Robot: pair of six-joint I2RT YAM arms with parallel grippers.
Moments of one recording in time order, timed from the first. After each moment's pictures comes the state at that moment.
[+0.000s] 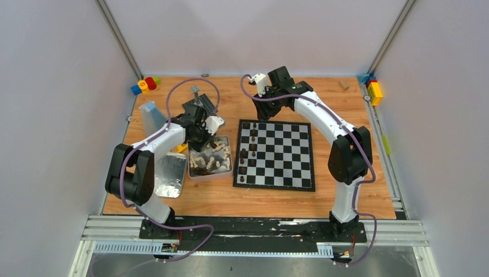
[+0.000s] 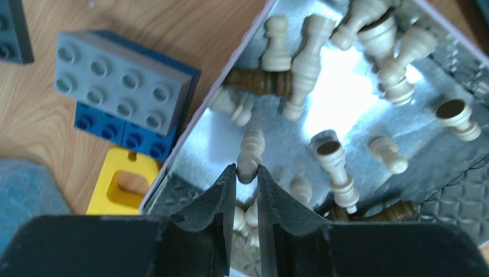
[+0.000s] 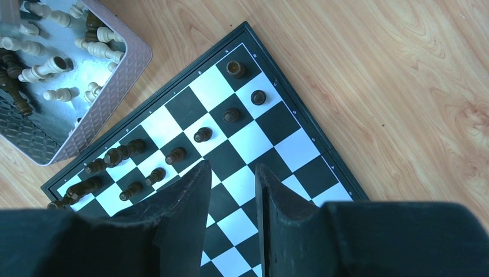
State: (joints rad) left arm -0.32 1.61 1.02 -0.54 0.15 0.49; right arm 0.49 1.94 1.78 -0.74 -0.30 -0.25
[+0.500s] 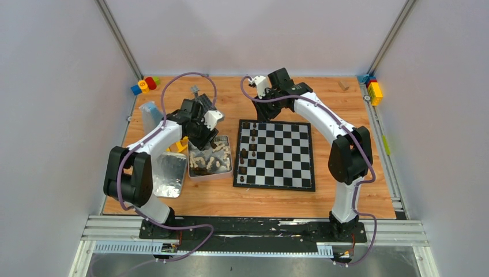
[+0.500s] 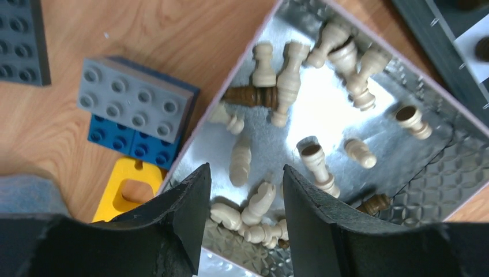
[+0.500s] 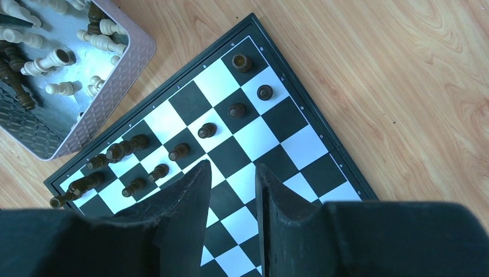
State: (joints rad) left arm -0.28 1.57 1.04 -0.59 0.23 0.49; right arm 0.49 1.93 1.76 -0.74 -0.32 -0.25
